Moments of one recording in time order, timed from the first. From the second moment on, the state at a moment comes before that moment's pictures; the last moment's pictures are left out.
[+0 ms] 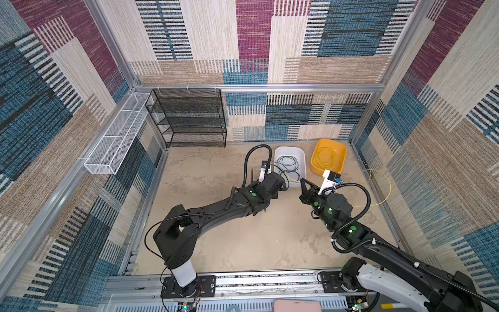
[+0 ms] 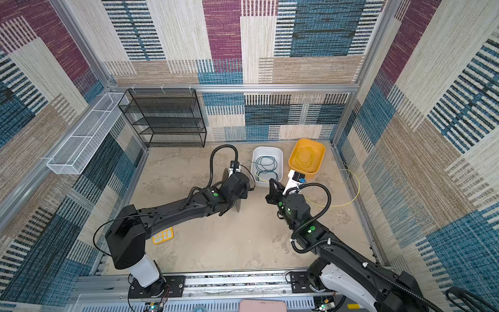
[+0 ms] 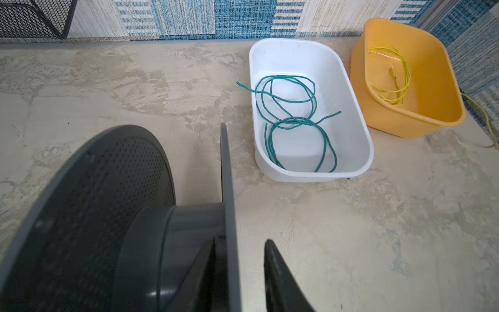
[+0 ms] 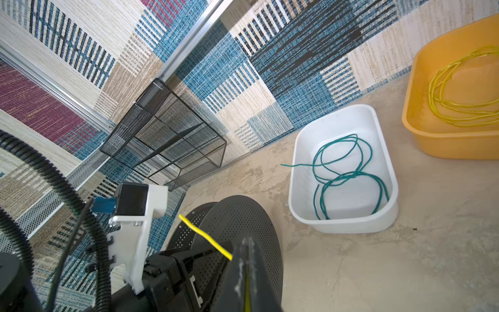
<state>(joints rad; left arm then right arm) -0.92 1.71 1.28 -0.30 -0.53 -0.57 0.67 0.88 0.51 0.25 0.34 0.72</state>
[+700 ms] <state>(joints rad) -0.84 1.27 1.06 -0.58 -0.33 -0.48 0.67 1.08 0.59 0.34 0.14 0.74</state>
